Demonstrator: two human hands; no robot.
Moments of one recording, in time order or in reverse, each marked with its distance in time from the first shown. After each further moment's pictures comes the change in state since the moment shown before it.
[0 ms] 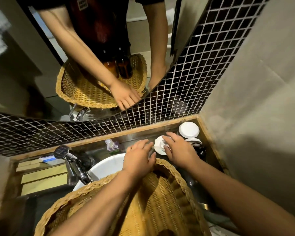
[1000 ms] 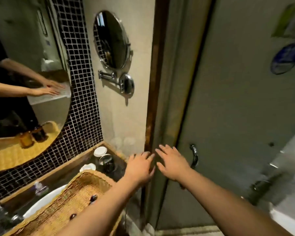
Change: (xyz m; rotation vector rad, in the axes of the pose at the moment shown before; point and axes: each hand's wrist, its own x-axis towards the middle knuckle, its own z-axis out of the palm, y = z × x) left_hand -0.251 0.295 -0.060 0.268 0.137 0.832; right_hand -0.449 -0.031 -0.165 -0.229 0.228 0.567
